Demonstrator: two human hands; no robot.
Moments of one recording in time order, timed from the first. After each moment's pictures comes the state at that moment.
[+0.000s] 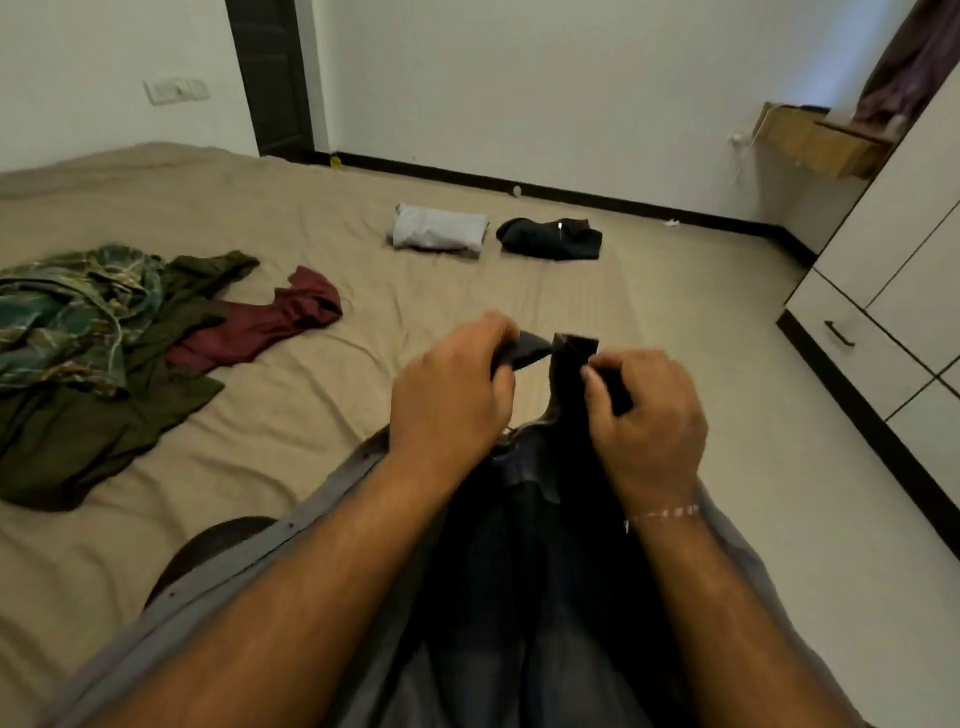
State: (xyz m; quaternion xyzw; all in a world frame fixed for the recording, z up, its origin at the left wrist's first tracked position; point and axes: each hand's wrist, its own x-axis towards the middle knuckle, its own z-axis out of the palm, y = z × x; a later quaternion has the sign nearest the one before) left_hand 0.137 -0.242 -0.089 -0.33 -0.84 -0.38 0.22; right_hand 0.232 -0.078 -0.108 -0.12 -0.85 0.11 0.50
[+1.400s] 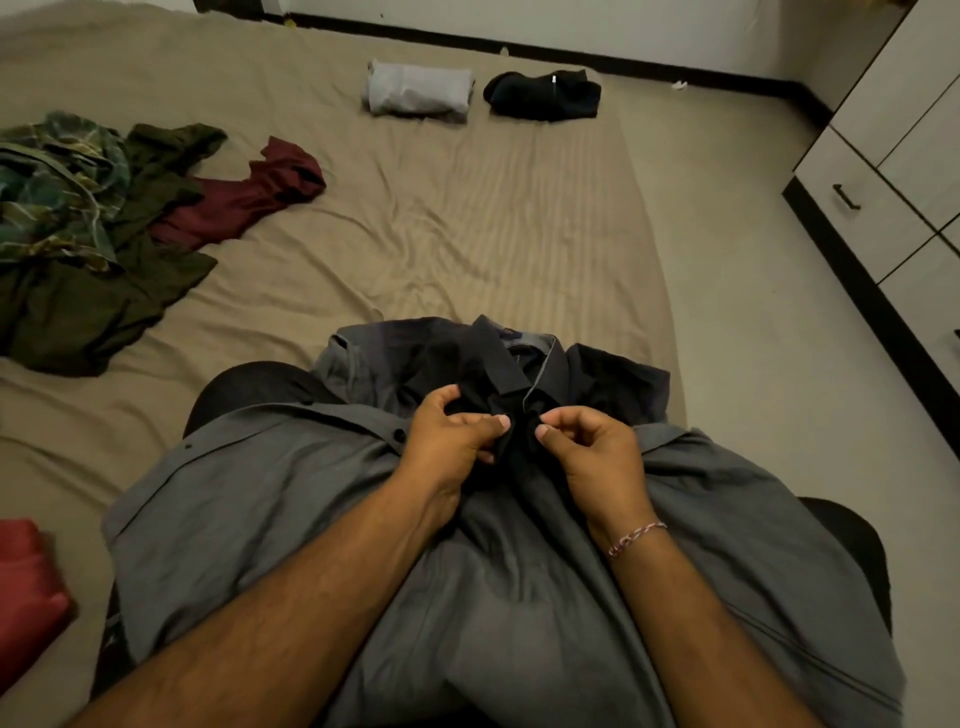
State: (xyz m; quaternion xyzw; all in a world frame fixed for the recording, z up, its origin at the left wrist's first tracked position) left_hand 0.248 -0.297 -0.232 0.03 -0.63 -0.72 -0.31; right_hand 0.350 -0.177 -0.227 -0.35 -0.69 0.61 0.20
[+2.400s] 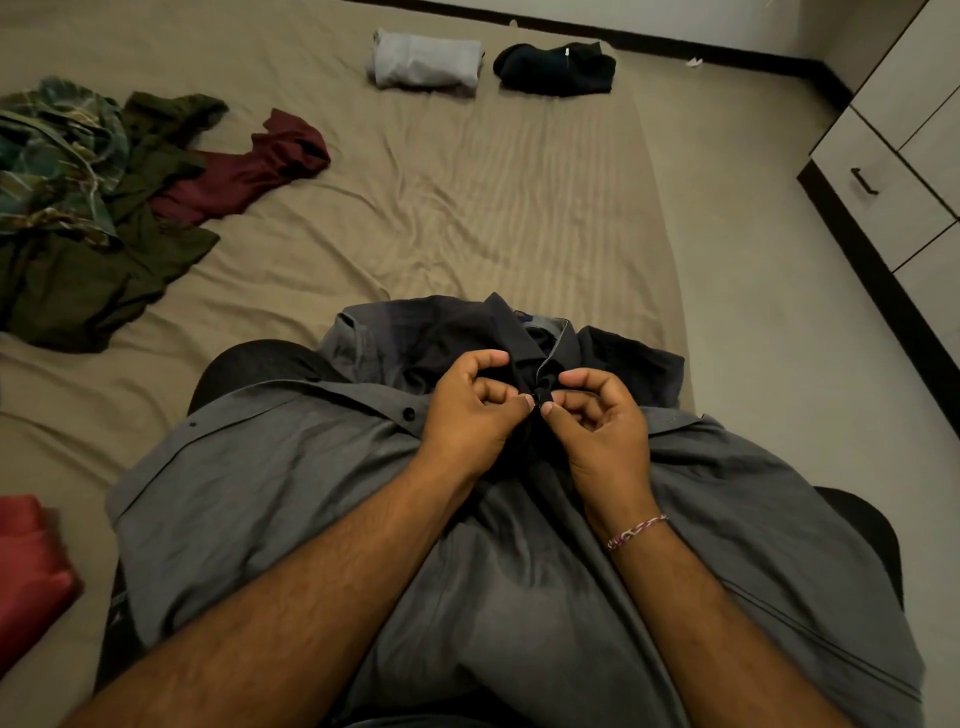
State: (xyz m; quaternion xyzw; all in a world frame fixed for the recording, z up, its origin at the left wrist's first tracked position) left_hand 0.251 -0.290 -0.229 -0.11 -0.68 -0.69 -0.24; right_hand 0.345 -0.188 -0.224 -0.29 -0.65 0.65 0.27
